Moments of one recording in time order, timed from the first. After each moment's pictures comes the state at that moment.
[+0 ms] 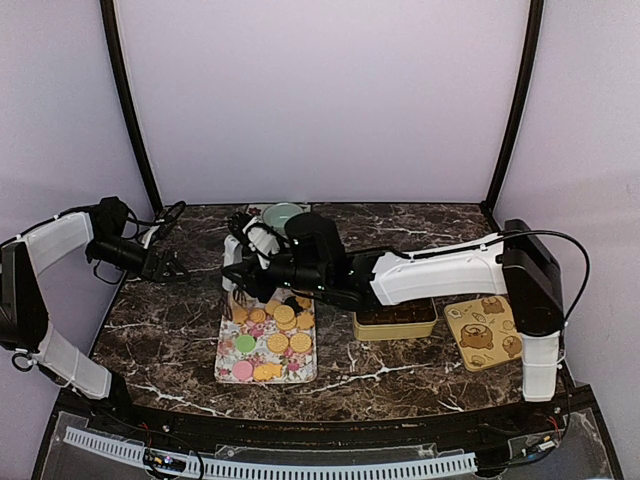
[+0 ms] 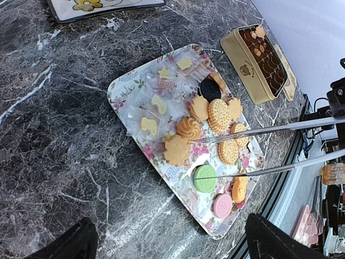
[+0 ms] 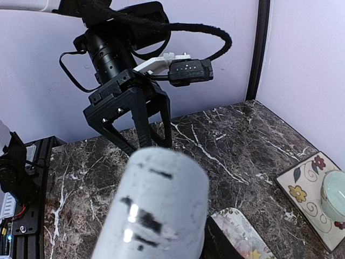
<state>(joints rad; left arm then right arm) 0.13 1.43 1.06 -0.98 0.80 0.47 1.14 2.03 1.50 0.32 -0.09 -0.02</state>
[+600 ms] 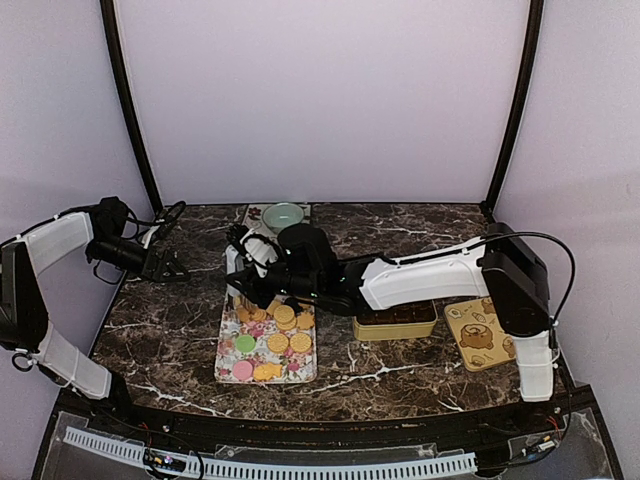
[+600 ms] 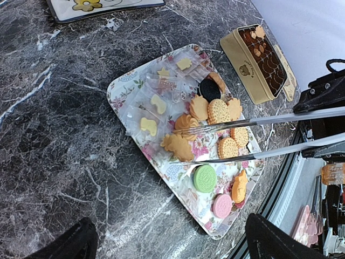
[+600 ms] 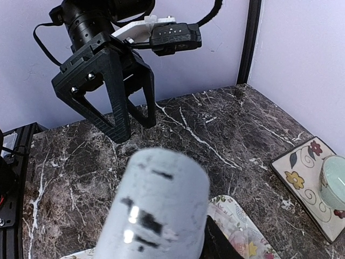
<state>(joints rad) 0.13 1.43 1.06 -0.98 0.80 0.47 1.14 2.10 1.53 0.31 -0.04 -0.04</state>
